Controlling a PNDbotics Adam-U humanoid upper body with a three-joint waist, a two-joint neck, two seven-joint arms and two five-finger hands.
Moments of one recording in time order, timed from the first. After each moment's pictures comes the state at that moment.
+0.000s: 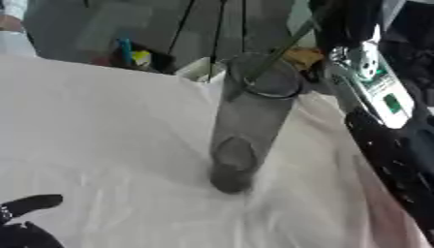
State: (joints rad) left arm -0.31 0.13 -0.10 -1.98 0.03 -0.28 -0.64; right arm -0.91 -0.72 0.06 -1.60 -0.33 -0.35 -0.09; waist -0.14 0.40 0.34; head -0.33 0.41
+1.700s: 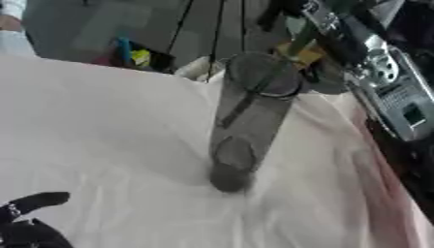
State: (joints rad) left arm -0.31 0.13 -0.10 -1.98 0.03 -0.28 -0.64; right arm -0.85 -0.75 0.04 -1.70 -0.02 -0.22 0.30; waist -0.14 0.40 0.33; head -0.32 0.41
